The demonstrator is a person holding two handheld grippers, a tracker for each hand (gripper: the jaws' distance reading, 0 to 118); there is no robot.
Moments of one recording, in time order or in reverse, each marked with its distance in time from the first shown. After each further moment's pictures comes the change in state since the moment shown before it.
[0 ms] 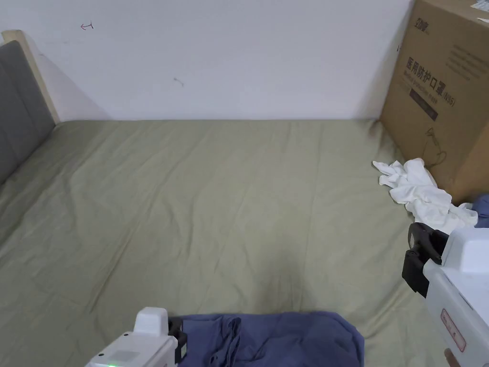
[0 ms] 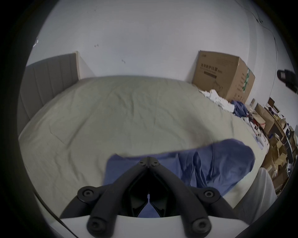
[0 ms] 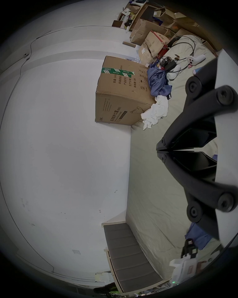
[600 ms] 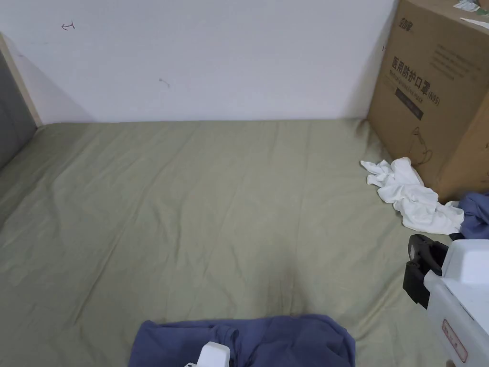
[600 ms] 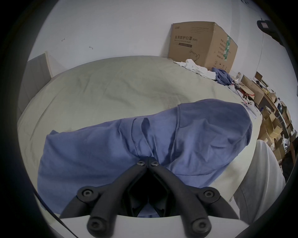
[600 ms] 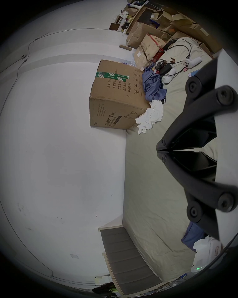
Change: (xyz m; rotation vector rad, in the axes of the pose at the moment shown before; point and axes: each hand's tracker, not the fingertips) left arm 0.095 -0.036 -0.028 -0.130 -0.125 -0.151; right arm 0.013 -0.011 -0.002 -0.041 -0.032 -0.008
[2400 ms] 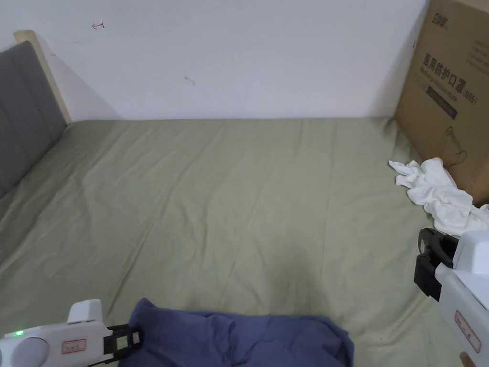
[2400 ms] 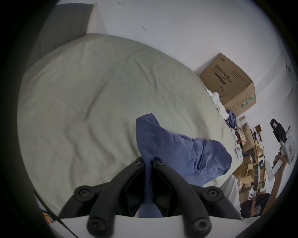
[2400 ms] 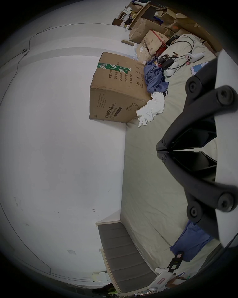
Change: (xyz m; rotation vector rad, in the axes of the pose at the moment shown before) left arm -0.252 0.037 0.109 -0.088 -0.048 0.472; right arm -0.027 0.010 -0.018 -0.005 0.048 0.021
